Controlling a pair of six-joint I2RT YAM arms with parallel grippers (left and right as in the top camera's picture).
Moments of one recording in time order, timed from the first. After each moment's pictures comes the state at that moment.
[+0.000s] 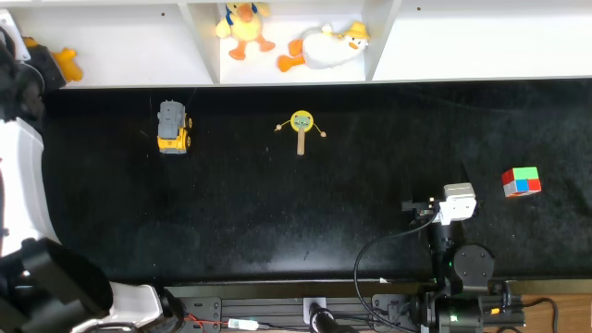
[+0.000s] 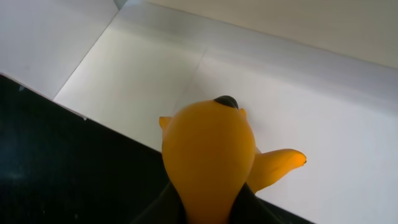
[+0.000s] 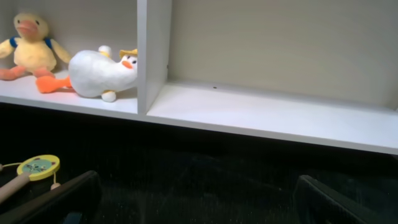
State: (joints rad) left arm 0.42 1.64 1.43 -0.44 -0.05 0.03; right arm -0.02 0.01 0.02 -0.01 -0.10 -0.10
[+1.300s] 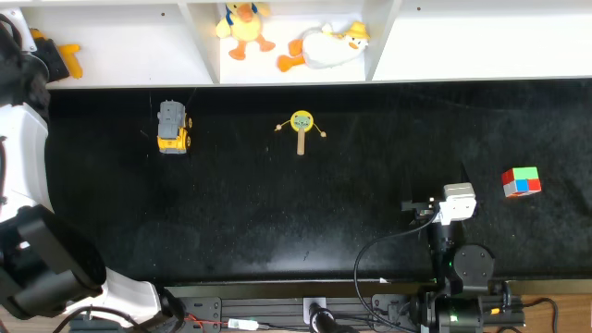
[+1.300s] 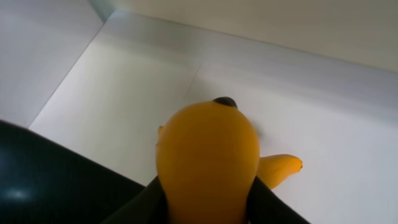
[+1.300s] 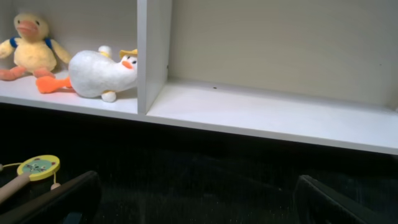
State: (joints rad) left arm 0.42 1.75 1.44 -0.32 -0.03 0.07; right arm -0.02 0.01 0.02 -0.01 -0.10 -0.10
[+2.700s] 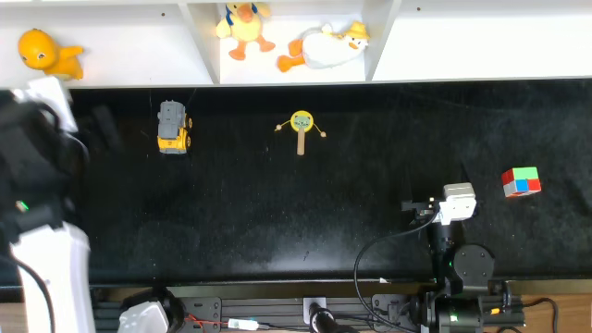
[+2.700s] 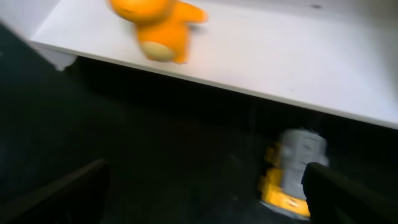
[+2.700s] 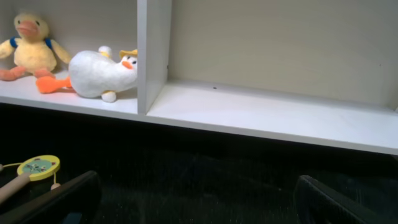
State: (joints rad) left arm 0.29 1.05 0.93 -0.53 -0.02 0.01; right arm -0.02 0.01 0.02 -0.01 -0.10 -0.10
